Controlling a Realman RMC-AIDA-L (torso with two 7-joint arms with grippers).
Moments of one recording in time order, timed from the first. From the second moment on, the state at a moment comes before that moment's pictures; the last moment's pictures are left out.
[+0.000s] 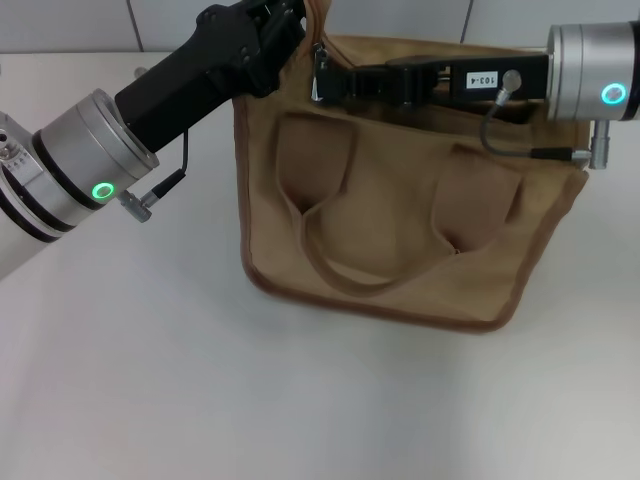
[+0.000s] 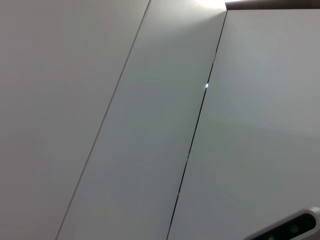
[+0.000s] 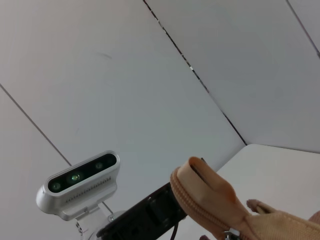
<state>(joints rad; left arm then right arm) -0.74 -2.08 0.40 0.10 1.62 1.67 -1.01 0.77 2.08 -0.87 -0.71 -1.79 -1.52 1.99</state>
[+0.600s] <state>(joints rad) -0.74 -2.08 0.40 0.10 1.60 1.66 -1.01 0.71 2.08 -0.86 -0.74 -1.79 -1.51 2.03</state>
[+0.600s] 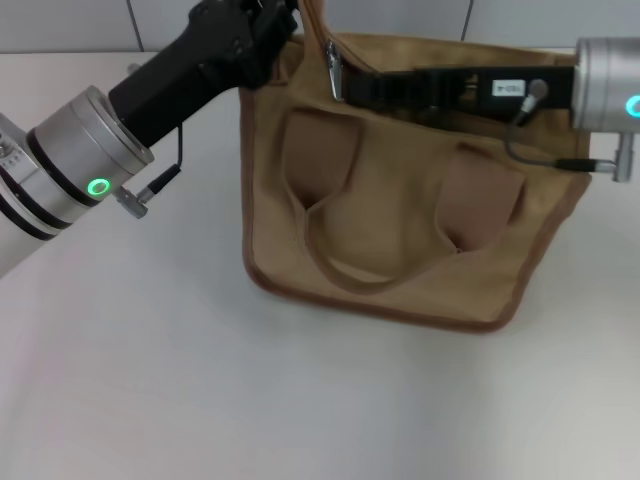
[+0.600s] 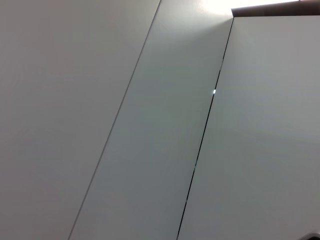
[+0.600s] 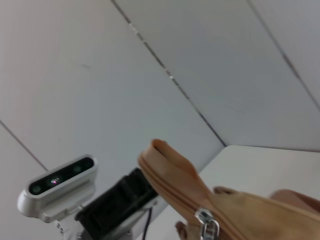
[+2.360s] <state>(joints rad) -0.74 -2.08 0.40 0.09 1.60 1.68 -1.01 0.69 2.08 -0.98 -0.79 -1.69 -1.49 1.99</state>
